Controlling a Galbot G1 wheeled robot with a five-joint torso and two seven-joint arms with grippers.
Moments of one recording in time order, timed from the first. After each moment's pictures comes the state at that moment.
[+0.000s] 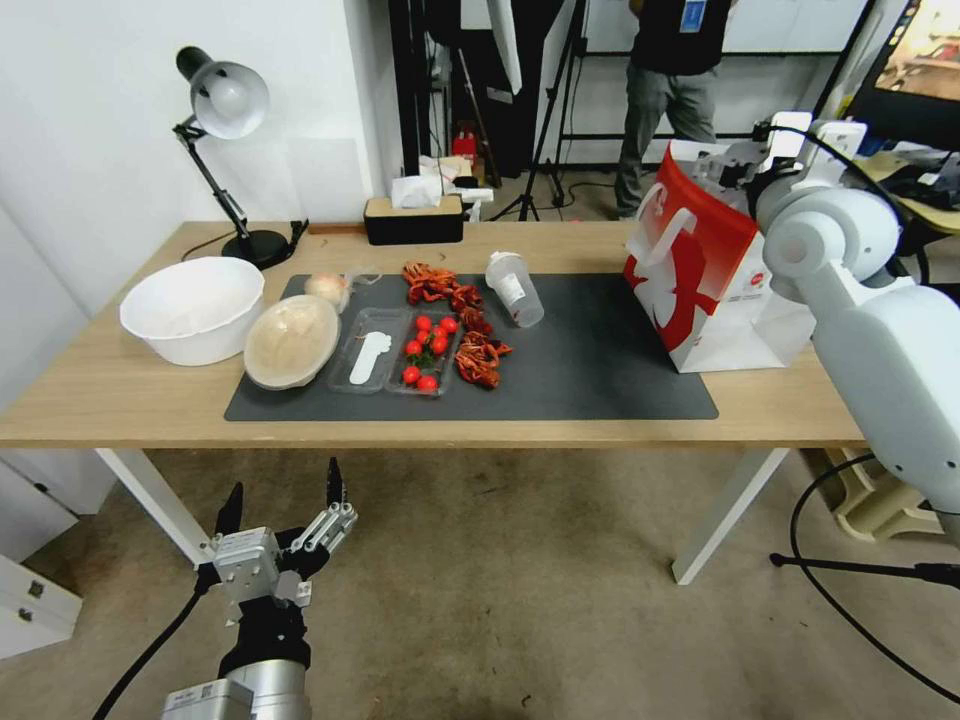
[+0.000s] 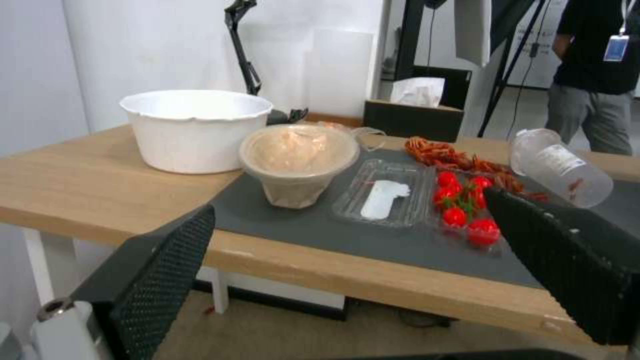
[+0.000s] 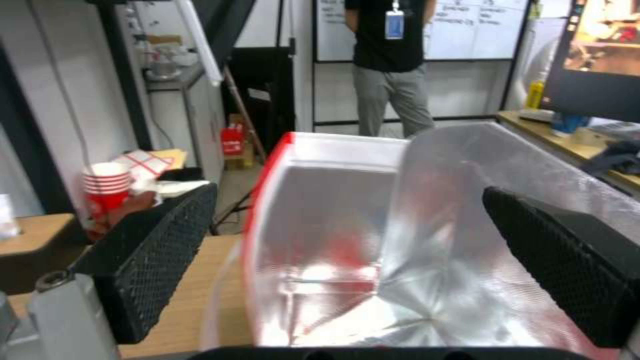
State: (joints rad) left arm 2.03 -1.61 -0.38 -2.44 -0.01 -0.13 -0.24; right arm -0.31 0.87 0.12 1.67 0.98 -0.59 0.57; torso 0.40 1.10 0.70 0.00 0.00
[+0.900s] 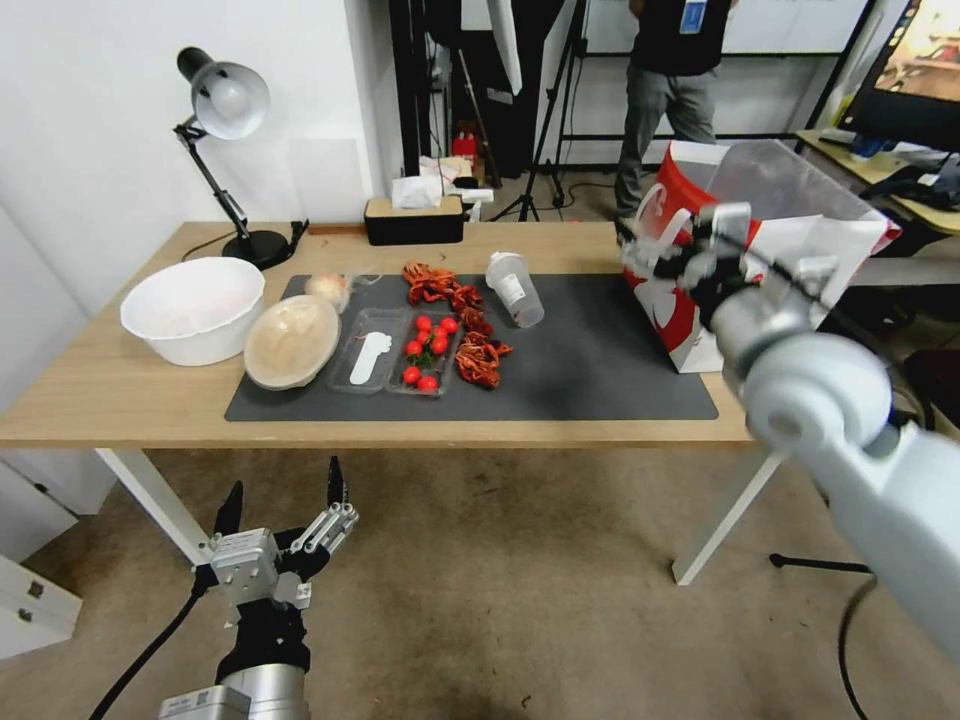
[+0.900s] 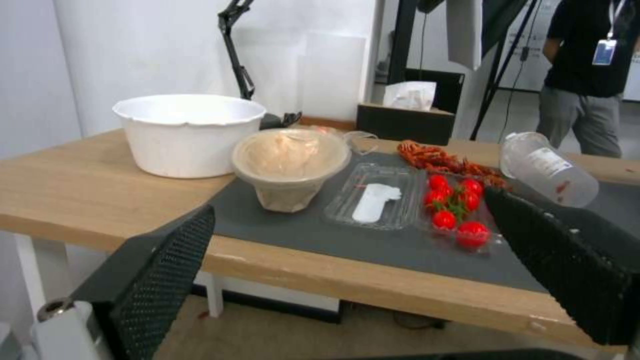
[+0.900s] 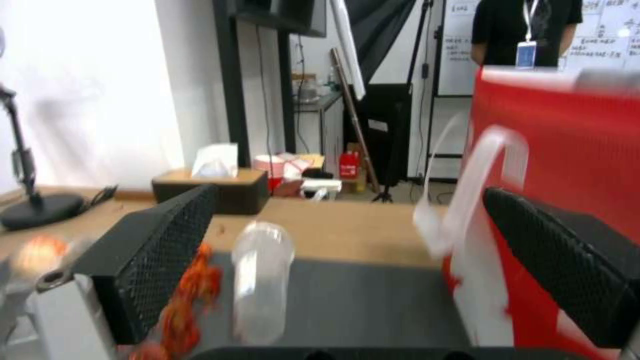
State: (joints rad) left arm 2.04 -1.61 -0.37 -2.45 -0.01 -0.14 -0.23; right arm -0.73 0.76 0.18 2.11 0.96 -0.37 0.48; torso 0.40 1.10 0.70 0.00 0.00
